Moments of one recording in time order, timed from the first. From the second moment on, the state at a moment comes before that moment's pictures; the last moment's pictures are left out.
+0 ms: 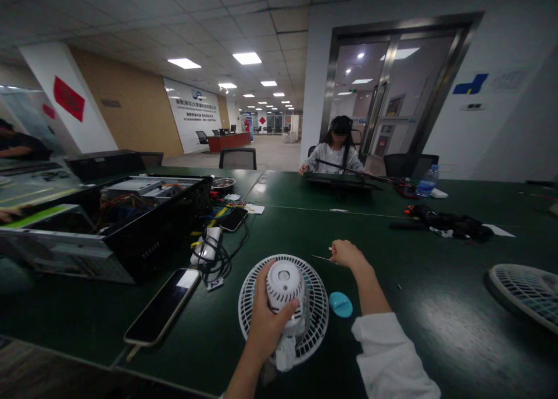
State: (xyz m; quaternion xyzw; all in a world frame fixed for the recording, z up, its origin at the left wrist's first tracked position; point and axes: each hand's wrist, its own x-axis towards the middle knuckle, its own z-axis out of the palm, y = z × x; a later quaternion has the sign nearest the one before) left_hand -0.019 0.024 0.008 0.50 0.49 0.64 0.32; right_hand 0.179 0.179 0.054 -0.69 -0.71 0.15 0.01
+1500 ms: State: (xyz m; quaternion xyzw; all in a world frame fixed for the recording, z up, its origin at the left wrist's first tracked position) left_hand -0.026 0.030 0.005 0.56 0.46 0.62 0.30; right_hand 0.088 0.055 0.150 -0.37 -0.93 -0.03 0.02
